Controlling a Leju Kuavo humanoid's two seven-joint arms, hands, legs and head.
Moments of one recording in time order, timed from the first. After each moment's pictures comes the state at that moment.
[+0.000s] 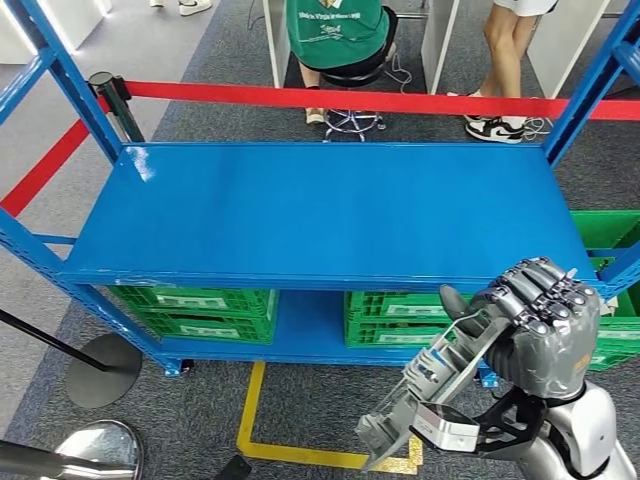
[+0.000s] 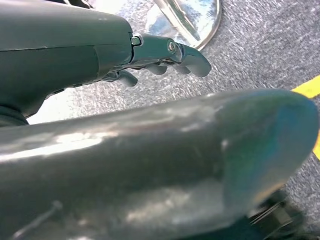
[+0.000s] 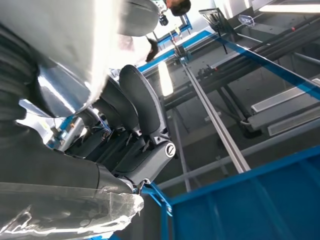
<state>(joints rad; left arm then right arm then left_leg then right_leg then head) -0.04 -0.32 0.64 -0.20 -1.25 0.30 -0.06 0.00 -0.30 0.29 -2.04 1.12 -0.69 -0.23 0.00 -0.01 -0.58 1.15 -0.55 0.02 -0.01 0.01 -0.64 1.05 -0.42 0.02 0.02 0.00</state>
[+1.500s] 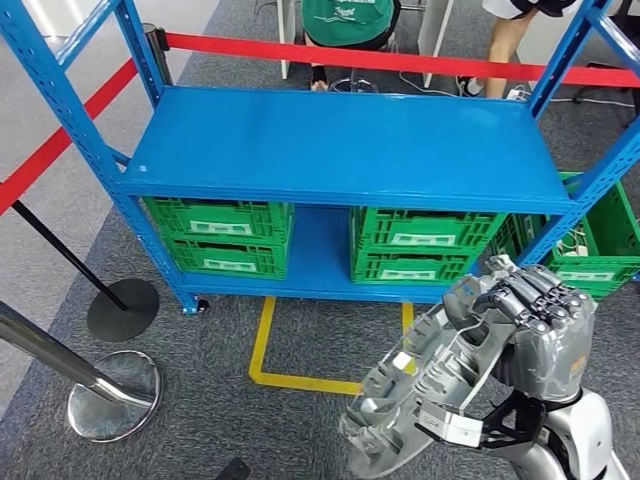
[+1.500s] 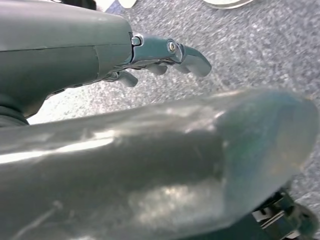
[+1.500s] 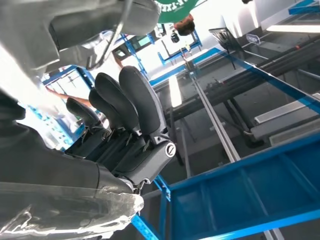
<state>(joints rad) -0.03 -0.32 0.64 -0.19 -1.25 0.29 -0.05 0.06 -0.30 0.26 -2.01 1.09 -0.69 -0.23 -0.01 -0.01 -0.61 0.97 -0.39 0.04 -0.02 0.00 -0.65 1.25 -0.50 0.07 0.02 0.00</state>
